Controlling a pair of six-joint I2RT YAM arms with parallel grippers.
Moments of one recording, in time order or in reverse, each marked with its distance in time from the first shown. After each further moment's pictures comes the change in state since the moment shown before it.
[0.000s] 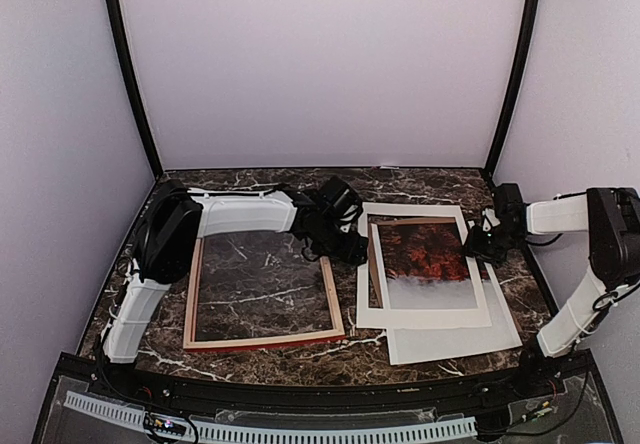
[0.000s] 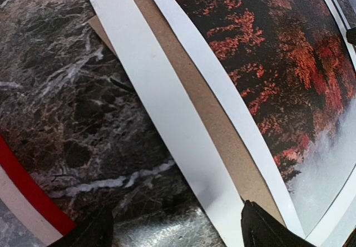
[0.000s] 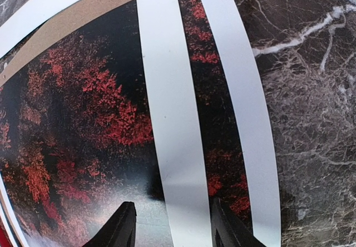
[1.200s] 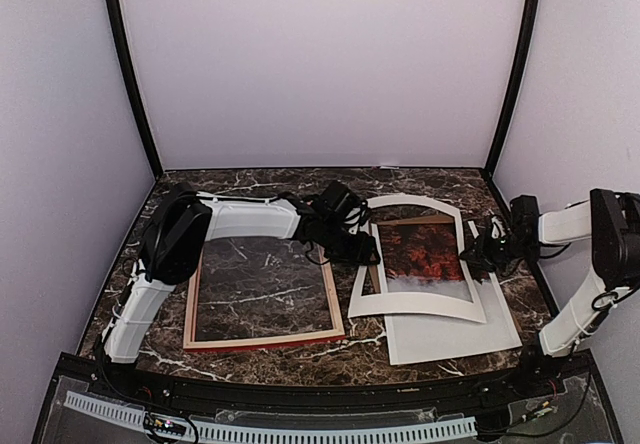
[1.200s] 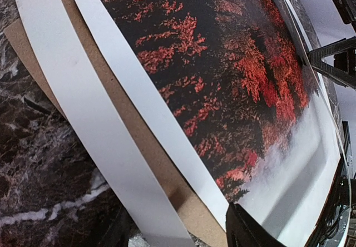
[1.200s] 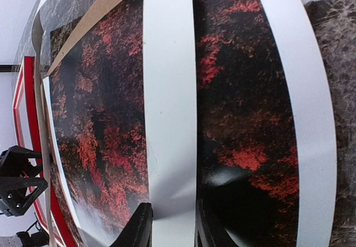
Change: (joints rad) left arm 0.002 0.048 -0.016 0.173 0.226 -0.117; right arm -0.142 -0.011 -0.100 0.097 -0.424 0.004
